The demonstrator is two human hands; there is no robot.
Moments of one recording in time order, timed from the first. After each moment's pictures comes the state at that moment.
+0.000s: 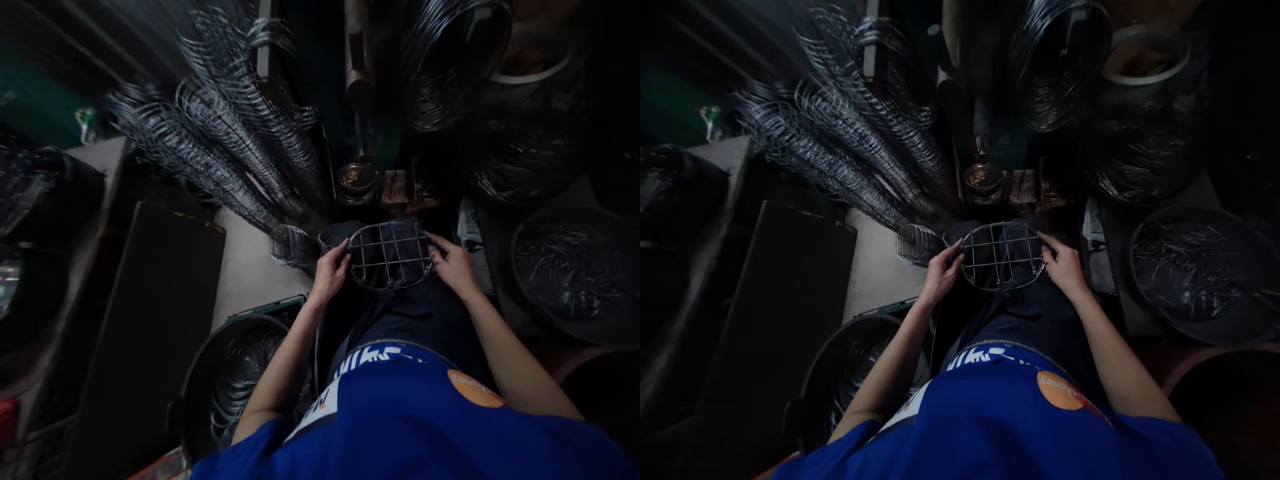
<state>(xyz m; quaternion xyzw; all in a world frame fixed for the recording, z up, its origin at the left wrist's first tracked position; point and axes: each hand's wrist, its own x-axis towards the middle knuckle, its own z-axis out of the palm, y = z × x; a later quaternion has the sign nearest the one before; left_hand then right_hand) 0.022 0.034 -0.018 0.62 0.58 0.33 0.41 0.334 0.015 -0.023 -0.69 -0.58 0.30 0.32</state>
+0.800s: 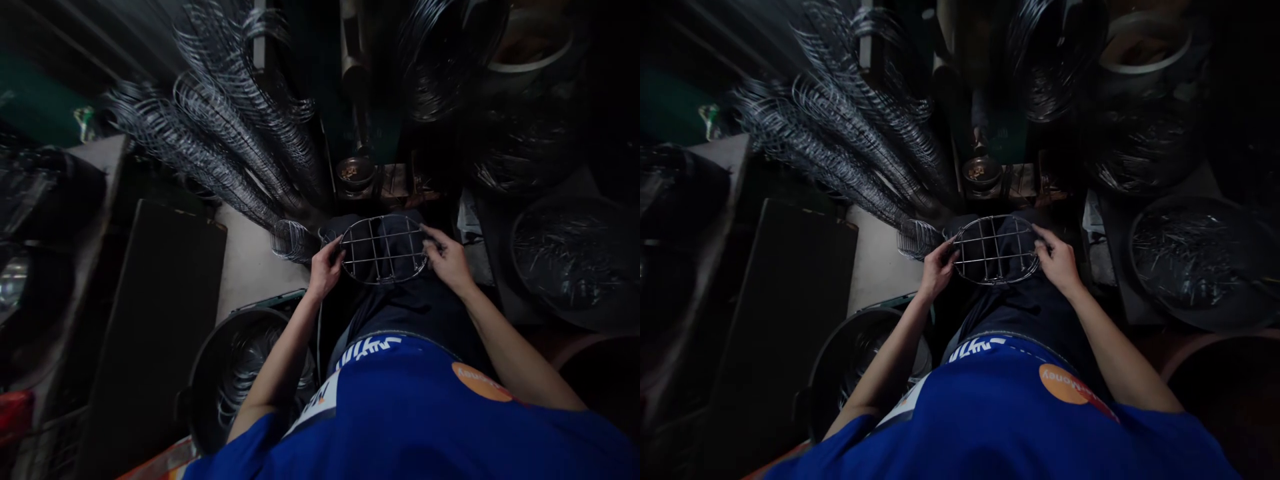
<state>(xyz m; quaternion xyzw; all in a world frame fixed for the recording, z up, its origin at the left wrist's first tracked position) 0.011 0.023 -0.033 0.63 0.57 0.36 0.37 0.321 0.003 -0.028 -0.65 -0.56 0.35 0.38</state>
